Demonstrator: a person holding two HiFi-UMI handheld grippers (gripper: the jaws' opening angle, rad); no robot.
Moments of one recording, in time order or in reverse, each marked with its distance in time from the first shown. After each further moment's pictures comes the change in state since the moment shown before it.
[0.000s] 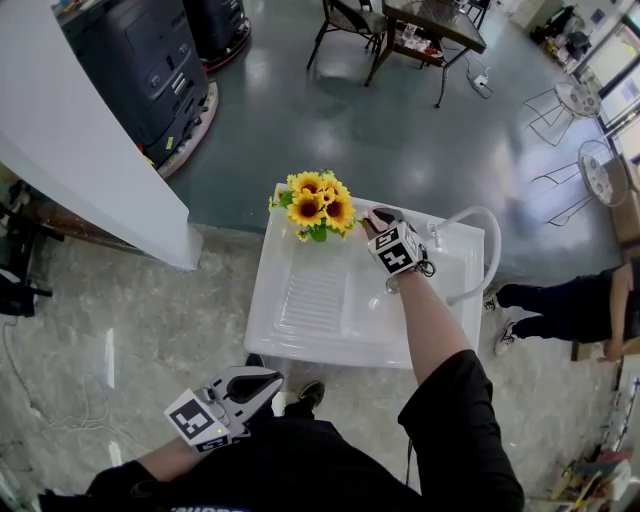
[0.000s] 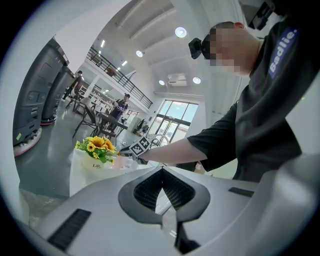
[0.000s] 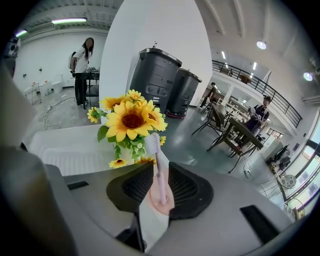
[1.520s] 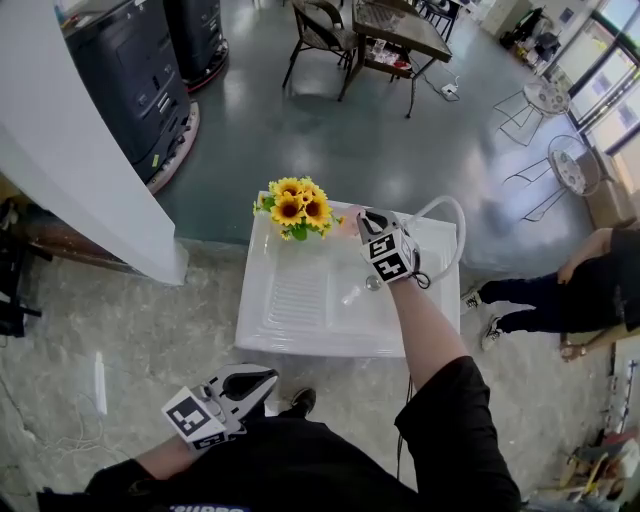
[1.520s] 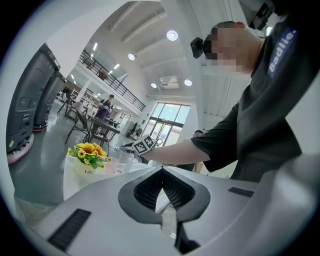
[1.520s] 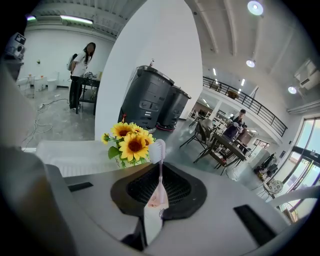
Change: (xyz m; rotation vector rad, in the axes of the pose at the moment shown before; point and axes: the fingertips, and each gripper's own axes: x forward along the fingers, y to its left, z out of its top) left arm -0.013 -0.035 0.008 0.057 -0.034 -0.063; right arm -0.095 -0.010 0.037 -0.015 -0.136 -0.136
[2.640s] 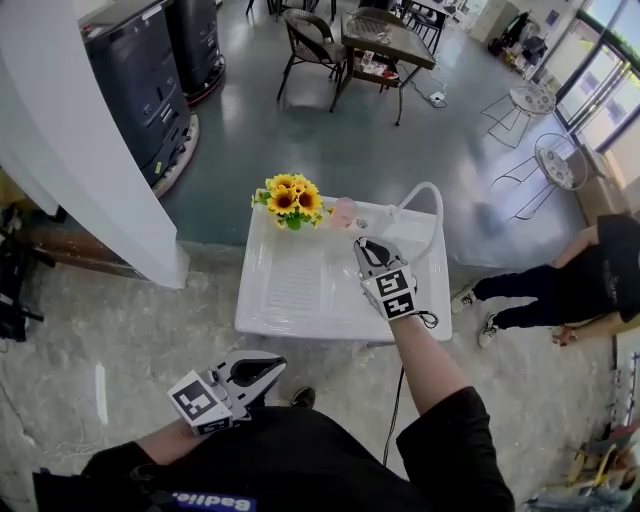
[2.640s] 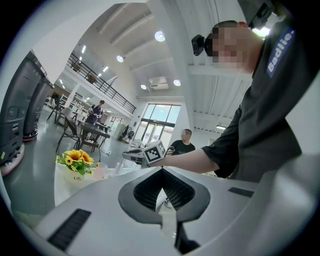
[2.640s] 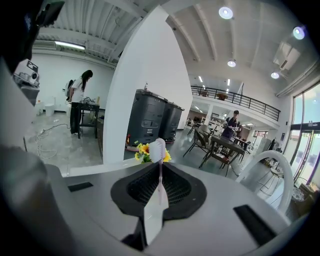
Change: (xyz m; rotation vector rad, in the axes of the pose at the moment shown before) left arm 0.002 -0.059 0.021 0.095 -0.023 -0.077; right arm -0.137 0.059 0.011 0.185 -0.163 0.006
